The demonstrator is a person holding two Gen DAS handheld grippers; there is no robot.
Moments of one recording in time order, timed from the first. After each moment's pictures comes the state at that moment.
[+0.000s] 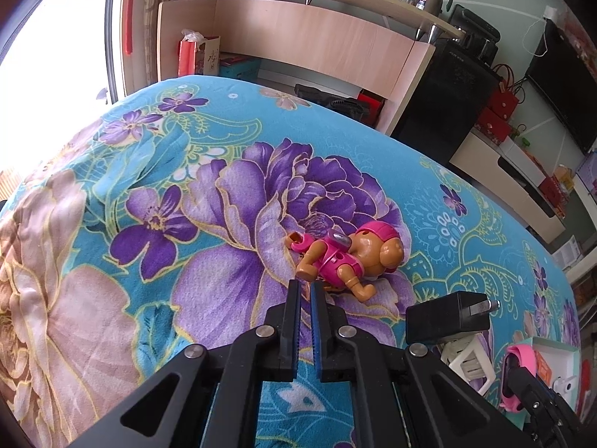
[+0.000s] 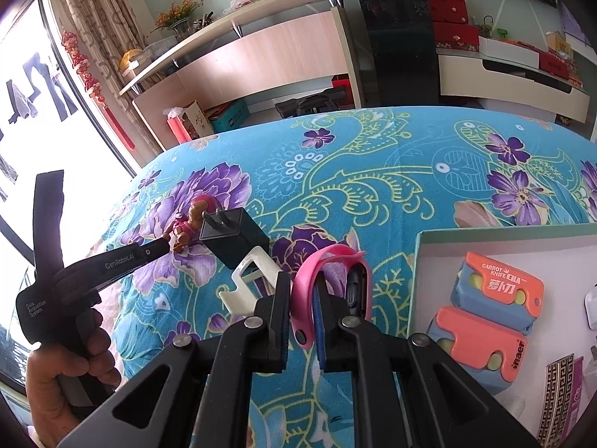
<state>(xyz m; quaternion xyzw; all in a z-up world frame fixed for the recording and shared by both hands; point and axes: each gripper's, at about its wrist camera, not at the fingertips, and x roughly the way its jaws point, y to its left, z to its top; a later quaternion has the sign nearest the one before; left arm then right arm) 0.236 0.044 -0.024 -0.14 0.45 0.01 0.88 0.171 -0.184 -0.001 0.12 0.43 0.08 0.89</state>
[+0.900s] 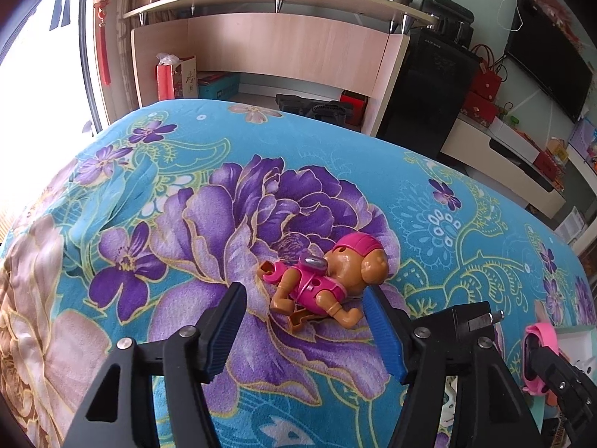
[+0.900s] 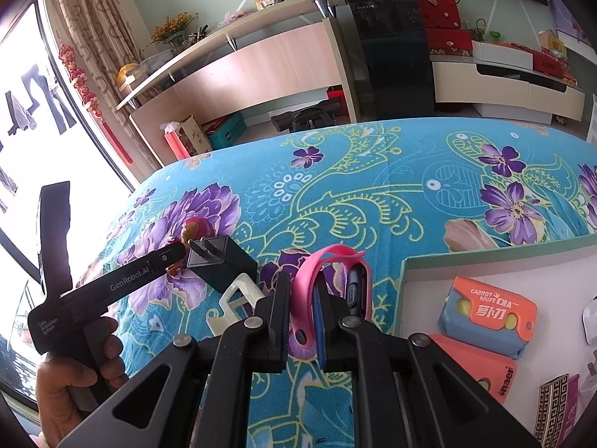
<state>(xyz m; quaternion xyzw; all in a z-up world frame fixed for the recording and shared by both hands) 0.257 0.023 -0.026 -0.08 0.43 -0.01 0.90 0.181 -0.197 0.002 0.13 0.41 0.07 0.90</state>
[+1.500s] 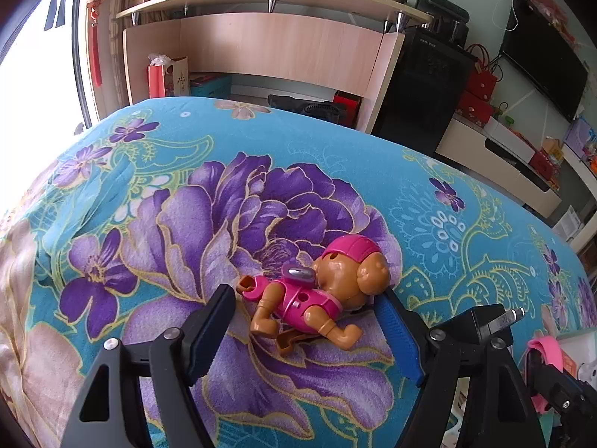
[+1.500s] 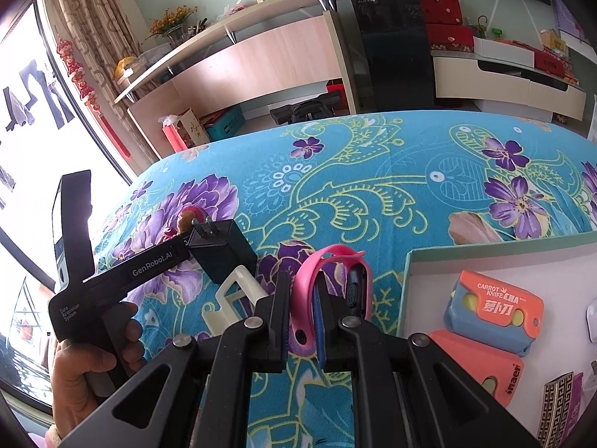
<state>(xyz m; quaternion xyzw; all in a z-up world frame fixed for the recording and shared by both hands) 0.270 0.018 -0.040 -0.08 0.42 -0.03 0.90 0.184 -0.194 -0.004 0.13 0.42 0.07 0.90</state>
